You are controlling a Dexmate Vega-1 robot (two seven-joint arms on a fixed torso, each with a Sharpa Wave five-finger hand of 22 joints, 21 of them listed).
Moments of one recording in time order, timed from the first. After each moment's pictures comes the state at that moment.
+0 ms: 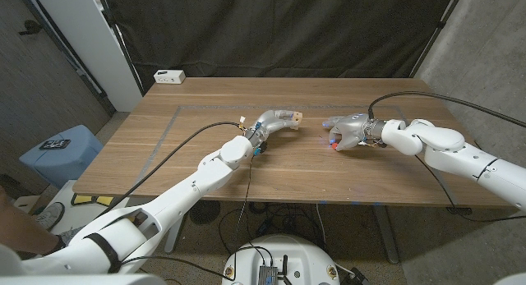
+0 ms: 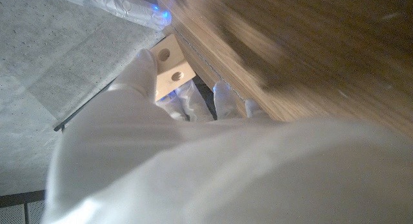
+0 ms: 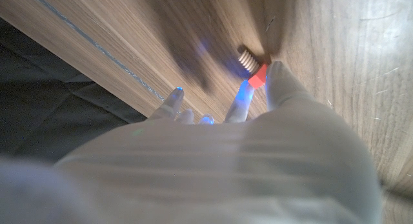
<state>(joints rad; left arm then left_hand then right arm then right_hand) 0.65 0.36 0.71 -1.26 -0.17 -0.17 0.08 0.97 -0.03 0.37 -0.14 0.18 0.85 -0.22 0.21 0.19 0.85 -0.22 0.30 0.39 0.40 -0.04 0.22 0.19 0.05 0.13 0.19 0.17 -0.71 -1.03 -0.64 -1.69 -0.74 0.16 0.22 0.86 -0.10 0.42 -0.17 0.20 0.63 -0.21 0.51 0.34 0.08 -0.13 0.20 0.19 0.02 -0.03 0.21 0.19 0.31 0.01 0.19 0.16</state>
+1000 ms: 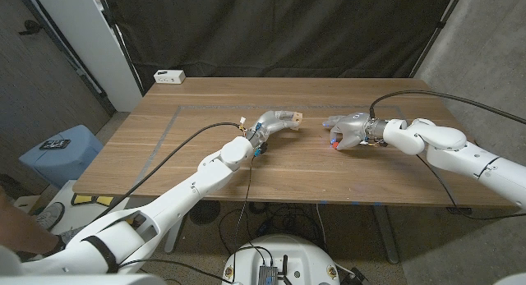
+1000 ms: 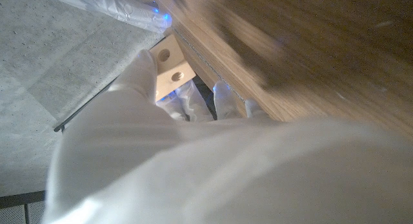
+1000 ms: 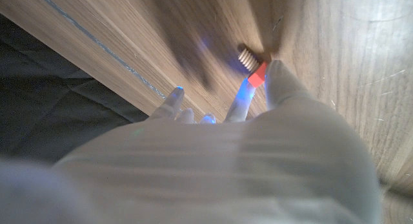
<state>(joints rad) 0.66 0.37 0.71 -1.30 -0.17 -0.15 0.09 0.97 -0.02 0.37 -0.14 0.18 0.85 -0.22 0.20 0.19 0.85 -0.22 0.29 0.39 0.40 -0.04 0.22 0.20 0.05 0.13 0.19 0.17 -0.70 -1.03 -0.64 -1.65 -0.74 0.20 0.20 0.88 -0.10 0.43 -0.16 0.20 0.68 -0.20 0.56 0.37 0.10 -0.15 0.20 0.19 0.04 -0.04 0.21 0.20 0.32 0.00 0.19 0.16</state>
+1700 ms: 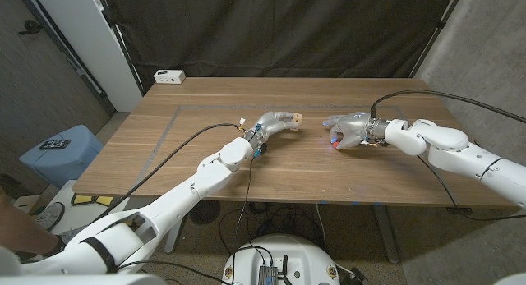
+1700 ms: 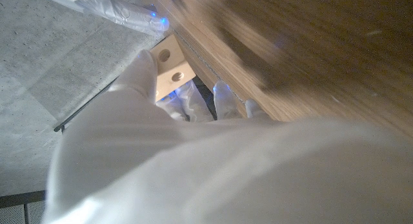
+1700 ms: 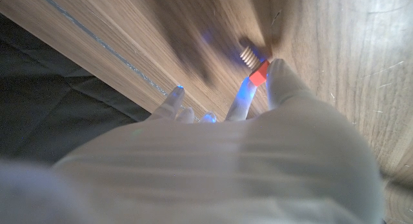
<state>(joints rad) 0.67 0.38 0.71 -1.31 -0.17 -0.15 0.09 0.97 -0.02 0.37 -0.14 0.18 0.85 -0.22 0.20 0.19 0.84 -0.22 0.29 0.39 0.40 -0.05 0.22 0.20 0.04 0.14 0.19 0.17 -0.72 -1.03 -0.63 -1.67 -0.72 0.20 0.17 0.88 -0.10 0.43 -0.16 0.20 0.70 -0.20 0.59 0.39 0.12 -0.14 0.20 0.19 0.05 -0.04 0.21 0.20 0.33 0.00 0.19 0.16</state>
